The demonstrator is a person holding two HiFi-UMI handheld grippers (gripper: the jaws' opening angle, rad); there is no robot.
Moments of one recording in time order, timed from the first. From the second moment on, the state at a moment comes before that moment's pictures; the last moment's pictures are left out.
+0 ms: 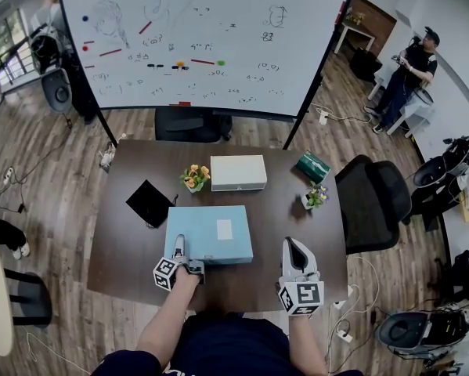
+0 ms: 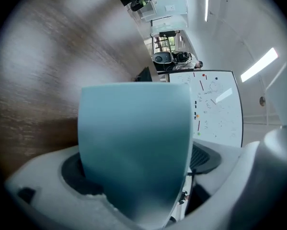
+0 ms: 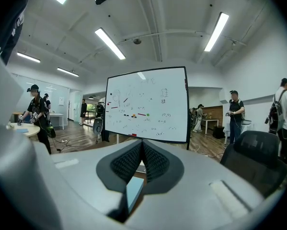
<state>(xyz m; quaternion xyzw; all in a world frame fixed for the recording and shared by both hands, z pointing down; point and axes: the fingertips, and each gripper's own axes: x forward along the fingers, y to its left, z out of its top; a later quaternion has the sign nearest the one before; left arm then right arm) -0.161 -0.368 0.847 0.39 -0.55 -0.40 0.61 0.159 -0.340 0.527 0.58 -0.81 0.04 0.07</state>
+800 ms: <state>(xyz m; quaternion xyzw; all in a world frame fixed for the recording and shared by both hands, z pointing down) -0.175 -0.344 0.845 0.30 -0.65 -0.29 0.64 0.146 -0.336 0.527 0.57 -0.81 0.04 0.07</state>
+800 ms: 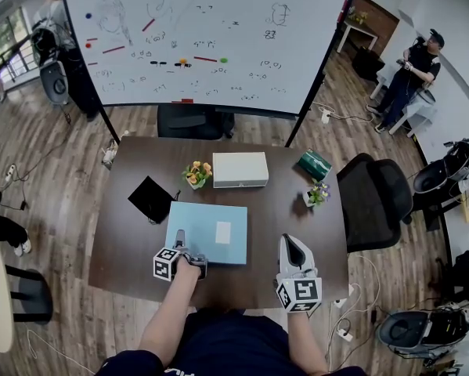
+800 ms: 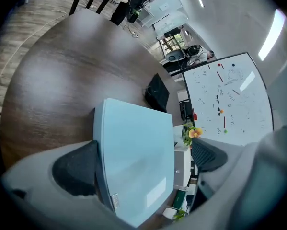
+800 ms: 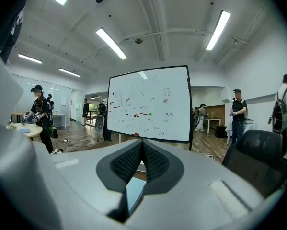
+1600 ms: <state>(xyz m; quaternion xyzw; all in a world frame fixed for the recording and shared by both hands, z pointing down) -0.151 -0.416 0.656 0.52 -0.50 -0.48 0.51 0.138 -0.333 0.519 0.56 -0.82 0.04 0.06</state>
